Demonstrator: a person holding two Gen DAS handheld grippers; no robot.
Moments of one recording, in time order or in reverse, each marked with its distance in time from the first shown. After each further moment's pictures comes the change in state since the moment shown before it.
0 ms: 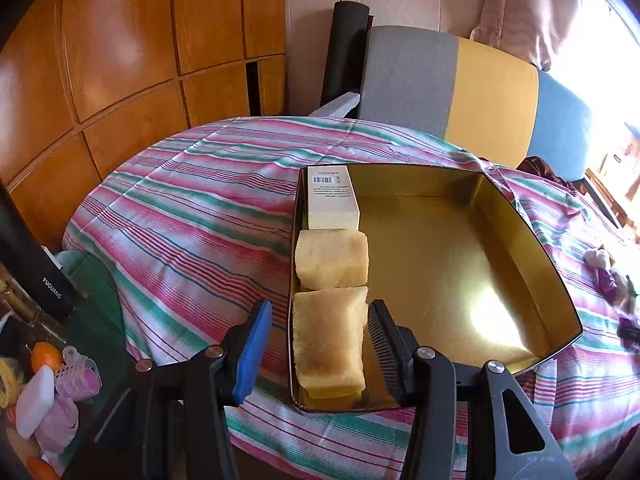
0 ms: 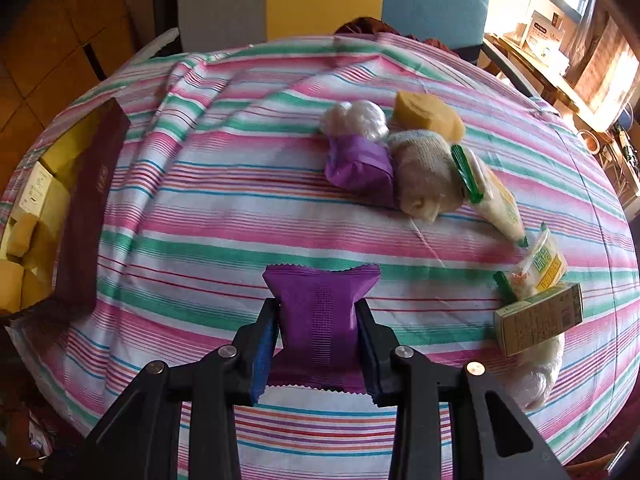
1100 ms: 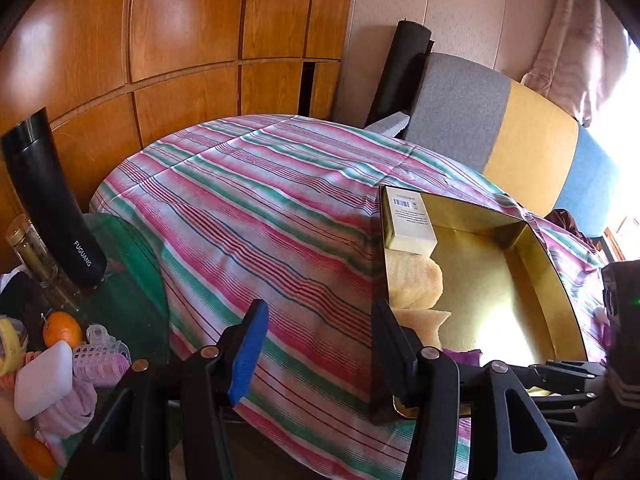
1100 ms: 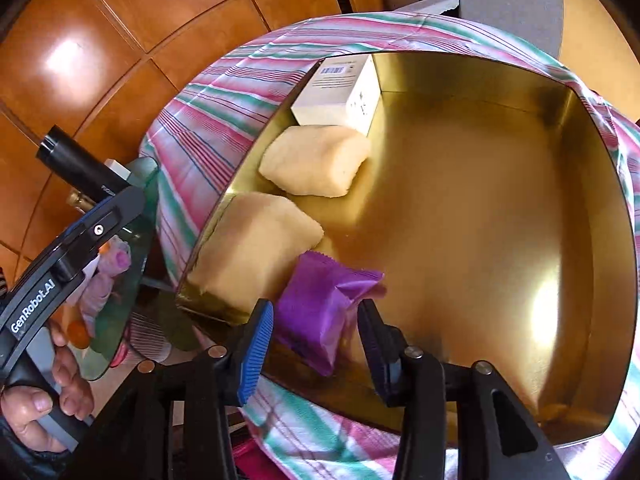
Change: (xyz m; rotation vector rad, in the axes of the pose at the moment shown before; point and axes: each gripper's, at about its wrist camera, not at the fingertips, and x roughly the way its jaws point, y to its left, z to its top) left arm -0.007 0.073 -0.001 -0.185 -0.027 0.036; right arm 0.033 0.315 -0.009 -0.431 0.131 0.527
